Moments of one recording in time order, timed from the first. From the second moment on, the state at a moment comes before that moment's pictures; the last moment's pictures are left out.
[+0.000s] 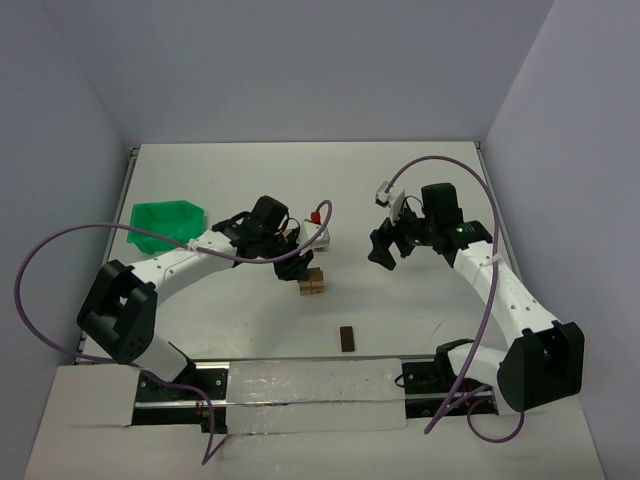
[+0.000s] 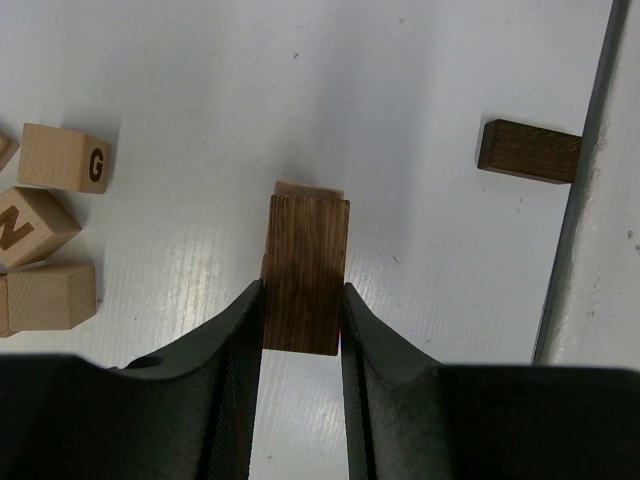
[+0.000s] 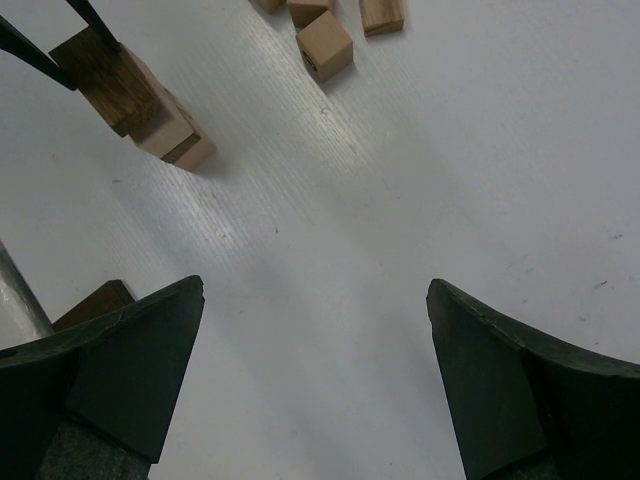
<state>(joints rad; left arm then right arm) -0.70 1.54 1.04 -0.43 0.55 0.47 0.22 1.17 0.92 -0.56 -0.58 -0.45</state>
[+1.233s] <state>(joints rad) -0.71 1.57 1.07 -0.43 0.53 0.47 0.22 1.17 0.92 -0.56 -0.58 -0.45</state>
